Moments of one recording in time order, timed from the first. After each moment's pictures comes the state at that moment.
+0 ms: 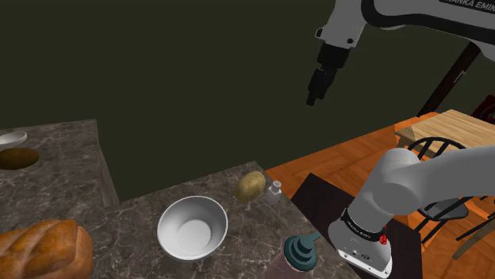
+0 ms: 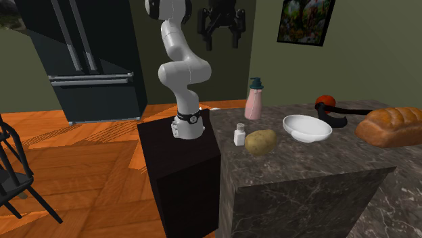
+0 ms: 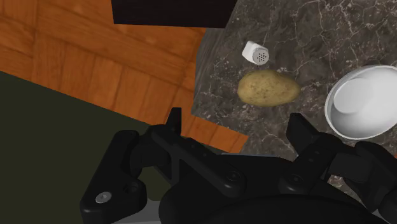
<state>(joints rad) -0.02 -0.81 0.01 -2.31 0.04 1.51 -0.01</state>
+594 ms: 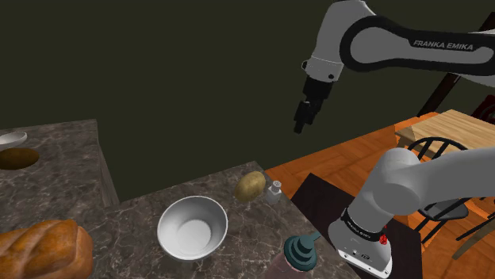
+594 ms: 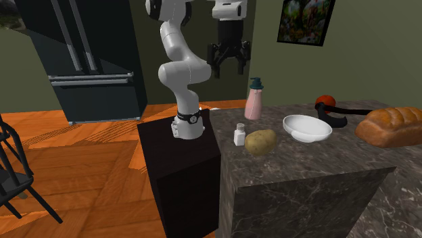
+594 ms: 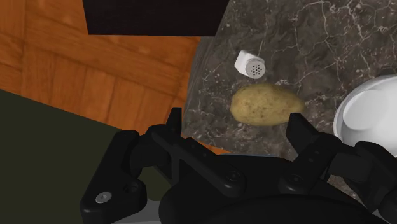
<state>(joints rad) -0.01 -0.84 0.08 -2.53 0.09 1.68 0.05</state>
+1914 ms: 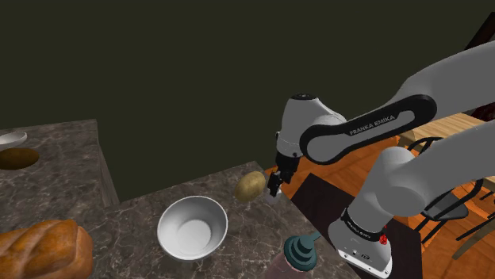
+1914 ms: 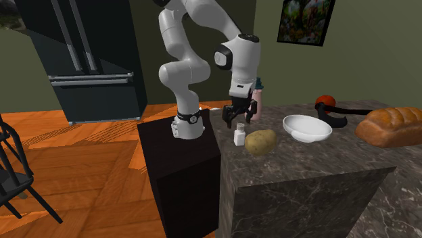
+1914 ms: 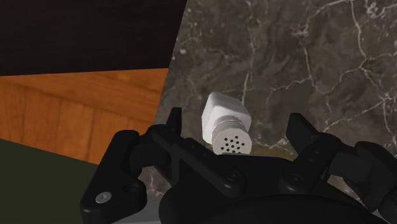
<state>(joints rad) 0.09 -0.56 0.29 -2.92 0.29 2.29 0.22</state>
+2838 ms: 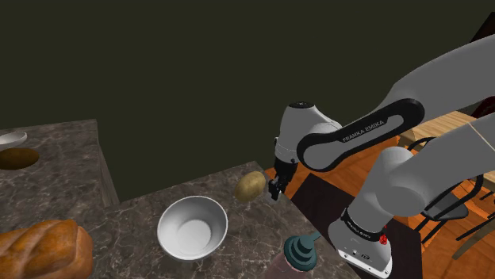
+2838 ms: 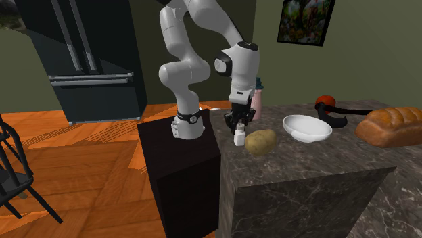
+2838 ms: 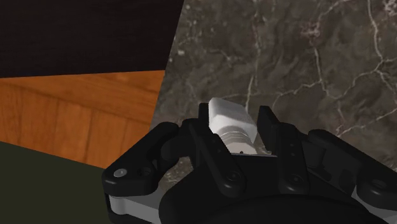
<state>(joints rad) 0.10 -0.49 0.30 -2.95 0.31 2.38 0.21</state>
